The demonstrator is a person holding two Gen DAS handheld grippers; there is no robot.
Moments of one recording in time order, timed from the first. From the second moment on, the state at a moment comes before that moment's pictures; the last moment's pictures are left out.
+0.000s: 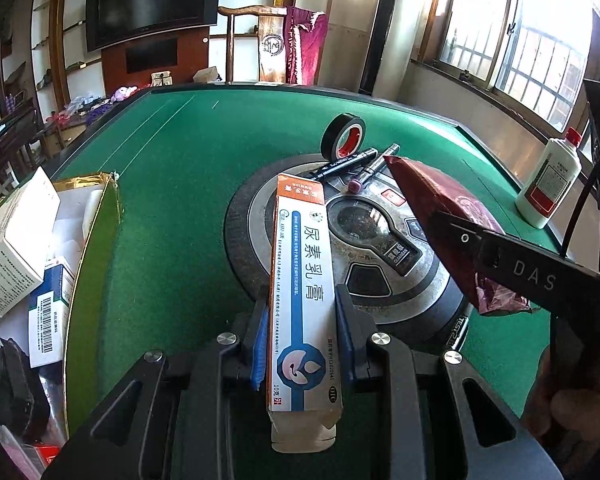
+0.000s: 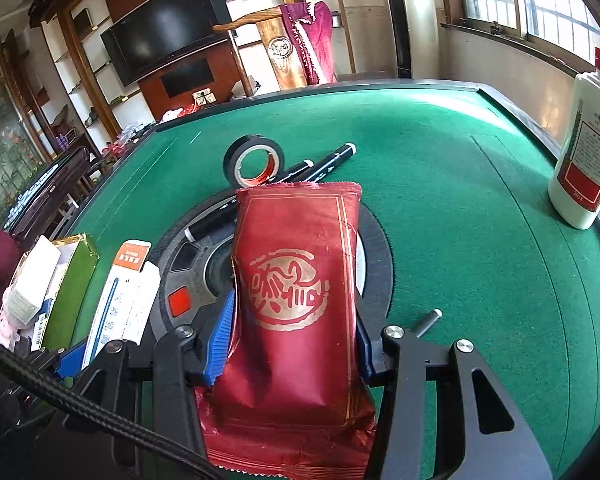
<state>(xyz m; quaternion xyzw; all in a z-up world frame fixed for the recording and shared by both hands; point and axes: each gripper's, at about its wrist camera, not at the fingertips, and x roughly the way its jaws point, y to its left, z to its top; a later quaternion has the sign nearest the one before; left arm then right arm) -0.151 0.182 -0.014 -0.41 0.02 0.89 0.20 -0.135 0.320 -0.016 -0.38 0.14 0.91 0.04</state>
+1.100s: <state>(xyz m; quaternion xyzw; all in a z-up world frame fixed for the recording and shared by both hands) -0.134 0.179 0.000 -0.38 0.02 0.91 0.19 -0.131 0.307 -0.013 -0.38 0.14 0.91 0.02</state>
